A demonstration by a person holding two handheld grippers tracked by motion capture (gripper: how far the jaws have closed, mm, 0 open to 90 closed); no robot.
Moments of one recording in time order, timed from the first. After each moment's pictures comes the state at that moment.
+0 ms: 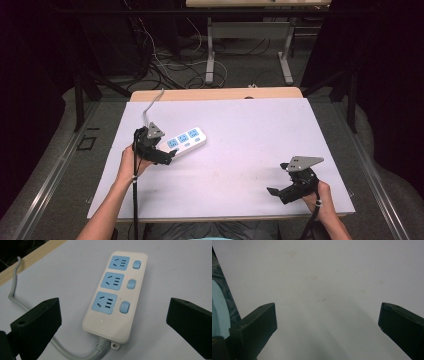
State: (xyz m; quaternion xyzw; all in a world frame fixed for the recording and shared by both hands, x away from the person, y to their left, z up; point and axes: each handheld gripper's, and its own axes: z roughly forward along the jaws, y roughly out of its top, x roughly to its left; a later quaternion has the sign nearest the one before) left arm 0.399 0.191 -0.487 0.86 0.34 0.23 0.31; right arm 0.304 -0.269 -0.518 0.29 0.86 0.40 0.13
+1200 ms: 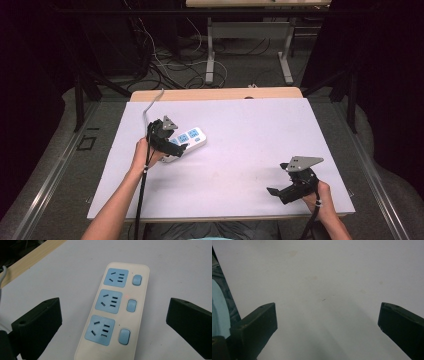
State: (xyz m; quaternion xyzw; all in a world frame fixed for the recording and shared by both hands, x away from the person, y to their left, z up) left arm 0.432 0.160 -0.497 0.86 0.34 0.22 0.31; right arm 0.304 -0.269 -0.518 0.29 0.86 0.40 0.14
